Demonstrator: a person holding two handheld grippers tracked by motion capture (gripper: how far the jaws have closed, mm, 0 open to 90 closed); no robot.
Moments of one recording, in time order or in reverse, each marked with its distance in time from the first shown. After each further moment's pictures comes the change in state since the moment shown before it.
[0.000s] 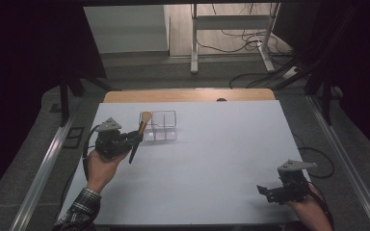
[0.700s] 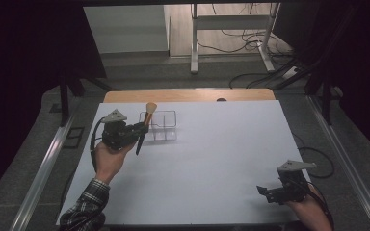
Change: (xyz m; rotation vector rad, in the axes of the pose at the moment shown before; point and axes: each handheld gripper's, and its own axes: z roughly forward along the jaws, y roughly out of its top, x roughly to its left) left arm 0.001 0.020 0.015 -0.052 -0.003 -0.018; right arm 0.000 0.000 0.001 0.013 0.002 -0.003
